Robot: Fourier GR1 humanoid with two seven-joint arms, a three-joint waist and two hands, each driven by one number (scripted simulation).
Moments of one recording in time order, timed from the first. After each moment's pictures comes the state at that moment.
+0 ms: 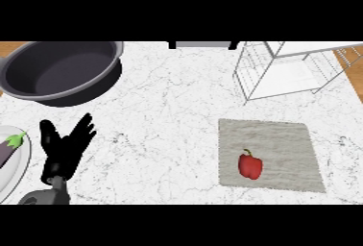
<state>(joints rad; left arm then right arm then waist) -0.05 0.16 0.09 -1.38 0.10 -0.01 0.32 -0.92 -0.57 -0.34 -1.68 0.20 0.57 0.69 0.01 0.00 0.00</state>
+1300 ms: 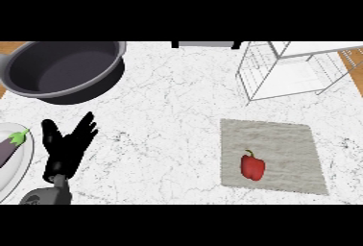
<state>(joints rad) -0.06 0.15 0.09 -1.36 0.09 -0.03 0.30 -1.22 -0.64 -0.17 -0.73 0.54 0.31 0.02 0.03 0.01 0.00</state>
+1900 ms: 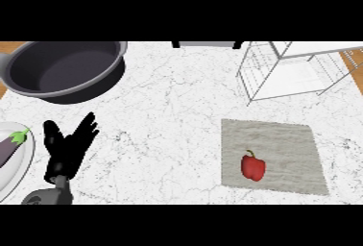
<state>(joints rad) -0.06 0.15 0.09 -1.37 0.08 -0.03 0.29 -1.32 -0.64 -0.19 -0.48 0.60 0.23 -0.17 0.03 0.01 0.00</state>
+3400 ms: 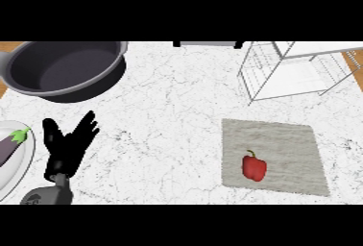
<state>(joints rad) -0.07 0.15 0.10 -1.37 0.09 -0.04 0.30 -1.44 -0.83 -0.57 -0.29 0.30 0.08 0.02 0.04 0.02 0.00</state>
